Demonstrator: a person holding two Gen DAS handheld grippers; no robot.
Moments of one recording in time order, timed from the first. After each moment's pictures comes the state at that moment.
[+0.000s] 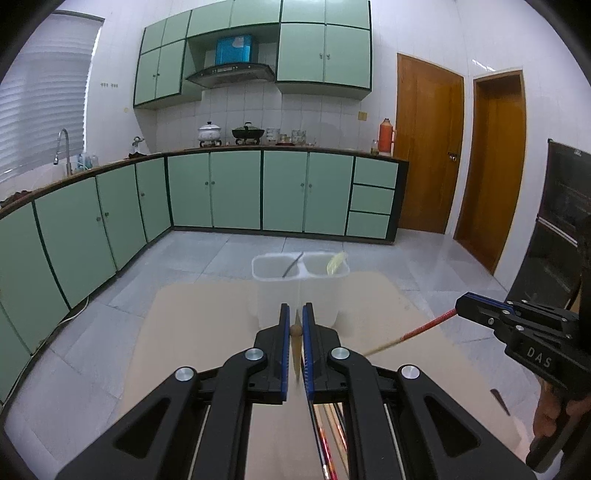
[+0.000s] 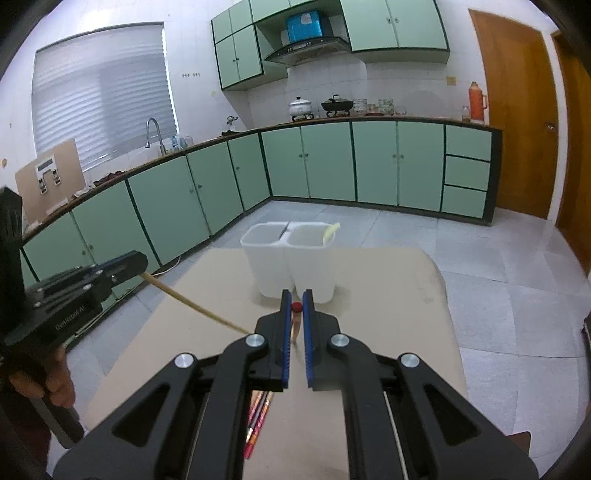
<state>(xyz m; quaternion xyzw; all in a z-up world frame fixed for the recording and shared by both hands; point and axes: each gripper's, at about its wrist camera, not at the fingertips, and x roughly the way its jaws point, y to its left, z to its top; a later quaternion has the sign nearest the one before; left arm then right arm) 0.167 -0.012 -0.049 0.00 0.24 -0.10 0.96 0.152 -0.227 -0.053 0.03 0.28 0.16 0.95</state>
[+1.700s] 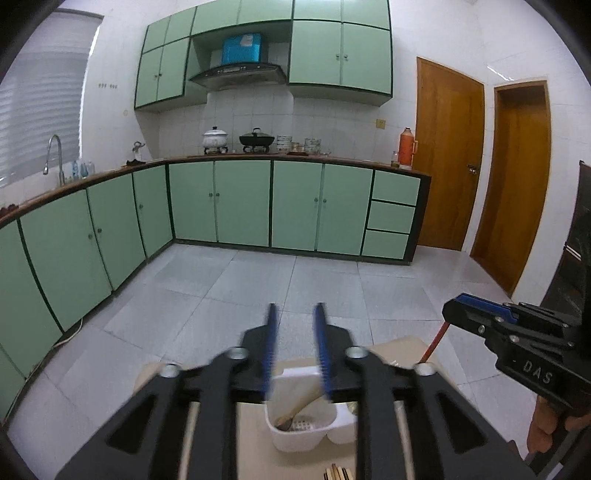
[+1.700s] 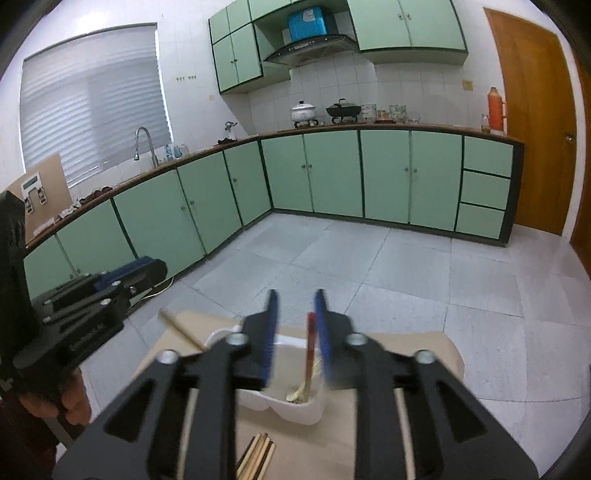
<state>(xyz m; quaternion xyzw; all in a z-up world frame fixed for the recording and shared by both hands) 0.350 -0.019 -0.016 -0.01 0.23 -0.08 0.97 0.343 -0.214 -0.016 0.03 0.27 0.16 0.95</state>
